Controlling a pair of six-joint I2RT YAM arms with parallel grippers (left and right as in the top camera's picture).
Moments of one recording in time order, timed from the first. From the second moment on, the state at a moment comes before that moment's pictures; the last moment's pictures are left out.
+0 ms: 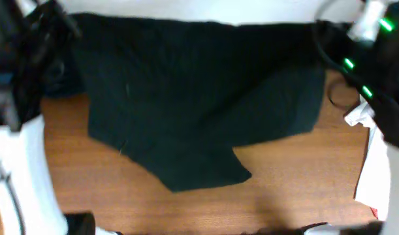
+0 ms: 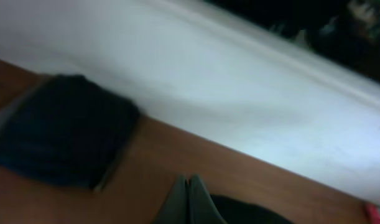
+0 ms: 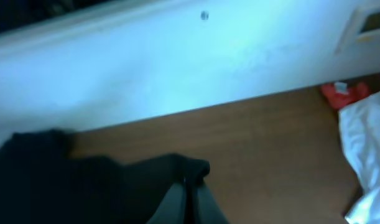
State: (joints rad) left arm 0.00 1.68 2.37 -1.15 -0.04 -0.41; right arm 0.20 1.56 2.28 -1.24 0.14 0.33
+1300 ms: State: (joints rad) left arm 0.02 1.71 2.18 -1.69 0.06 -0.40; right arm 0.10 1.47 2.20 -1.69 -0.15 0.25
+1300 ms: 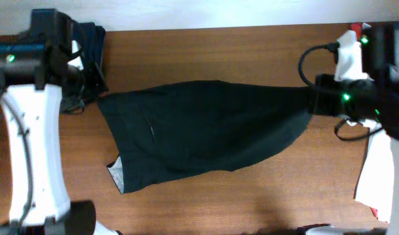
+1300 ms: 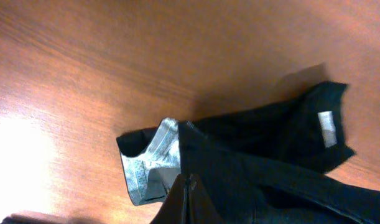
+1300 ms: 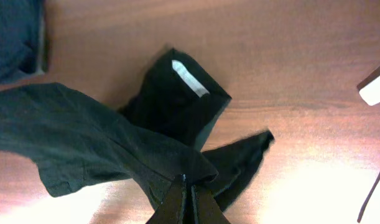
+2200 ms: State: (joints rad) left arm 0.02 1.14 1.75 -1.61 0.13 -0.38; right arm 0.10 1.27 1.91 -1.69 -0.15 0.25
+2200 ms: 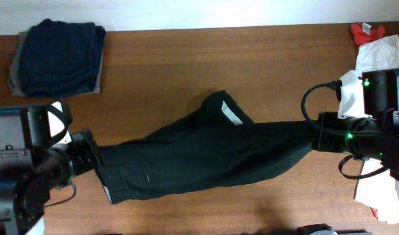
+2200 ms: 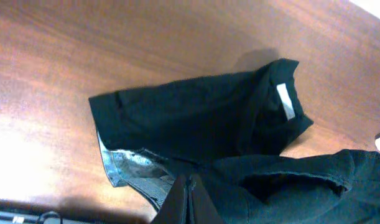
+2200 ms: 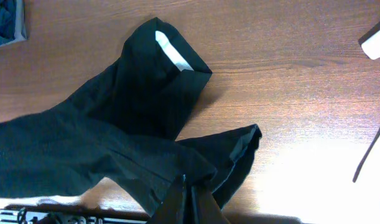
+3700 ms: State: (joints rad) left arm 0.02 2.07 2.35 -1.20 -0.29 -0.39; right arm 0.11 2.08 2.56 -1.40 -0.03 0.30
